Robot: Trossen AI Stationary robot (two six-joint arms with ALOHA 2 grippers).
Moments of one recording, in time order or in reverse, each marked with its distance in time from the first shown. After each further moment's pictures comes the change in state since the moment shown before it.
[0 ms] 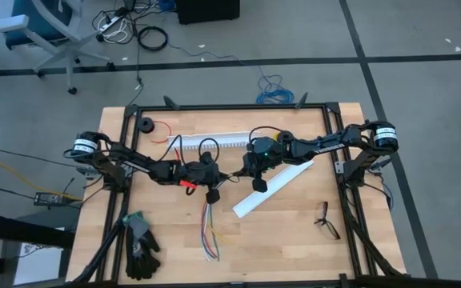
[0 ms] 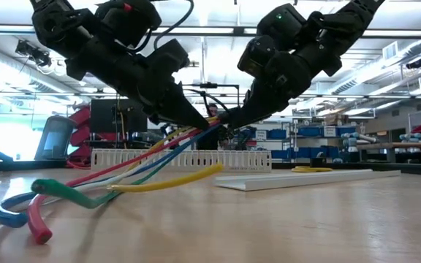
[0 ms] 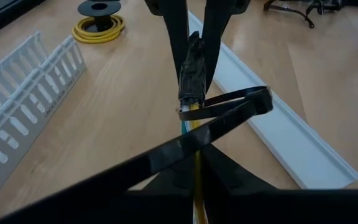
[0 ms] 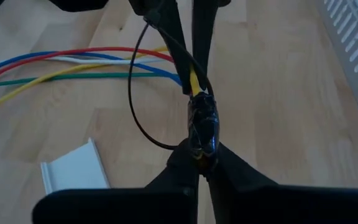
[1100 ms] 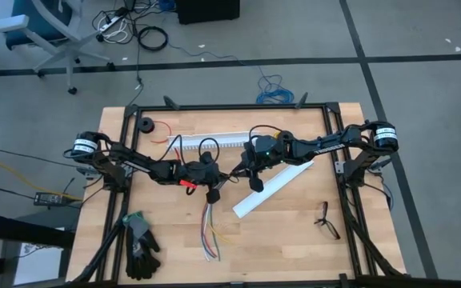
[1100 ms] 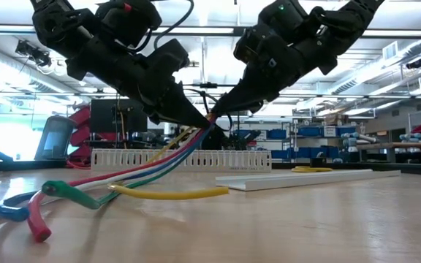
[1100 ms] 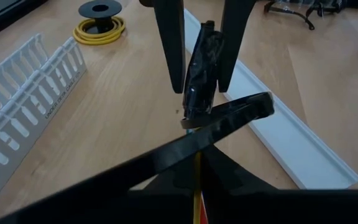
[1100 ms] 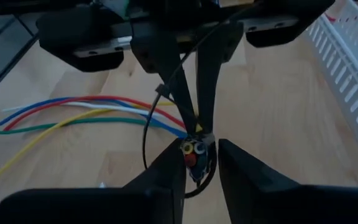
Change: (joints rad) left arm 0.000 0.000 0.000 -0.001 0.000 -0.003; right arm 0.002 0.000 0.002 0.131 -0.018 0.072
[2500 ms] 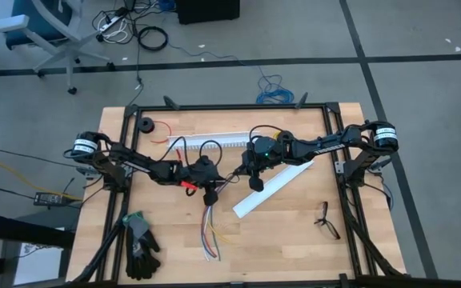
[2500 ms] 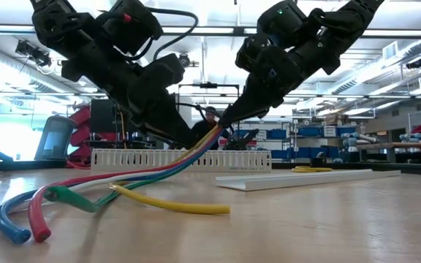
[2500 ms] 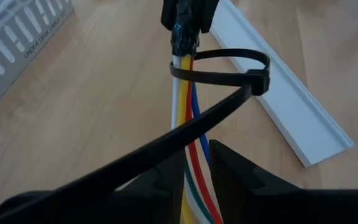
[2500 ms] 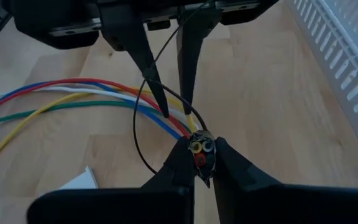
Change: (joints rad) left arm -0.005 0.000 -0.001 -0.134 0.043 -0.118; right arm 0.003 0.000 0.000 -0.083 0.065 0.026
